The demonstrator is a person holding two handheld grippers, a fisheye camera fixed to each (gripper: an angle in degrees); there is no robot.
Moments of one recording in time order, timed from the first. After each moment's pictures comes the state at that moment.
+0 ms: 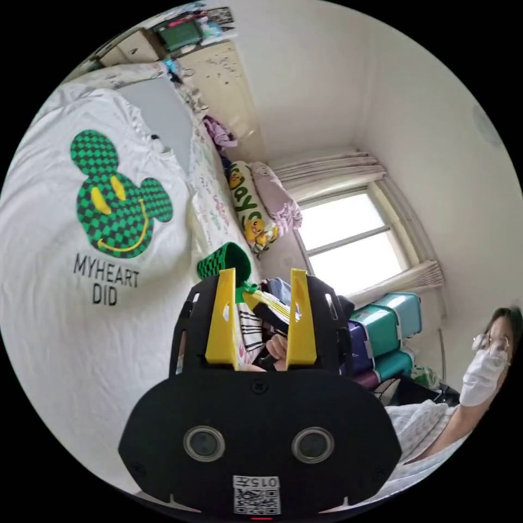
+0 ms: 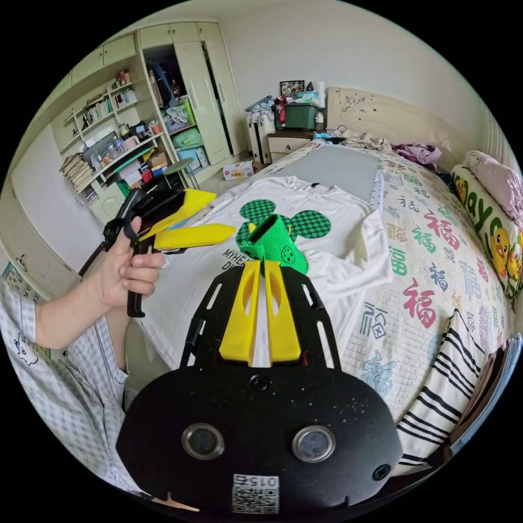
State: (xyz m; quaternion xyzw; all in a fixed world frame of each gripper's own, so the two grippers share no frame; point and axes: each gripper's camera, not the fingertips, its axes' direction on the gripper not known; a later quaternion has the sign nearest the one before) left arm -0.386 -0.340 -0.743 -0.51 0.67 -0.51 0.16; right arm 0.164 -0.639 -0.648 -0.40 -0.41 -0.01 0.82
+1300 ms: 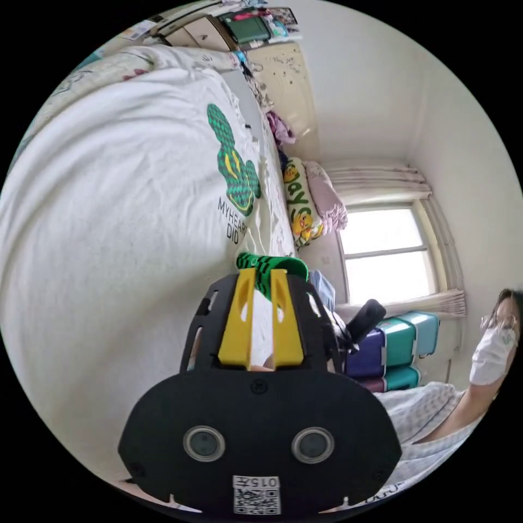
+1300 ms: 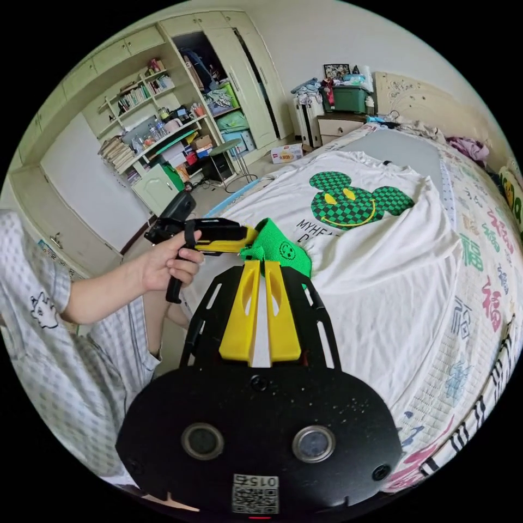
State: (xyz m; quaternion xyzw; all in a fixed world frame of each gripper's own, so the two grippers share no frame) left arm -0.304 0.021 -0.777 -0.62 0.61 -0.47 0.15; right arm 0.027 -0.669 -0.565 -0.41 -0.53 0.01 0.74
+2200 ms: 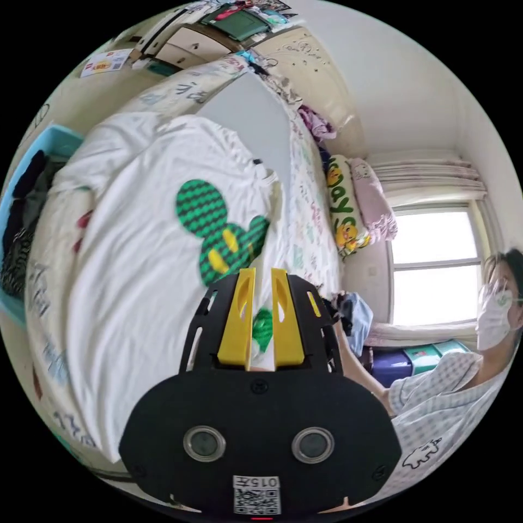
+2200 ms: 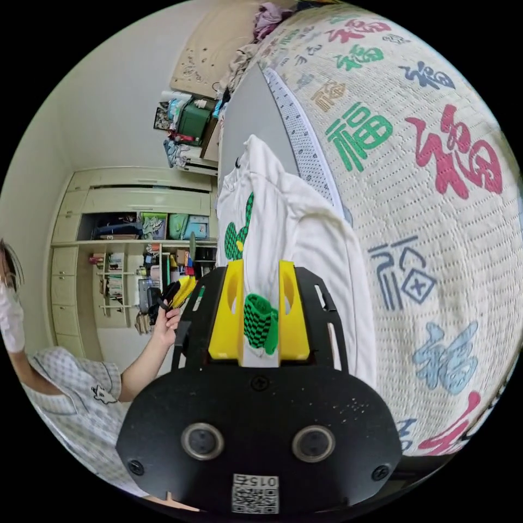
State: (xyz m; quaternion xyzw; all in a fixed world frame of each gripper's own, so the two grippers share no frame) left arm -0.132 -0.086 -0.618 -0.71 0.58 -0.35 0.22; right arm 0.101 -0.407 -0.397 -0.56 -0.41 0.44 0.57
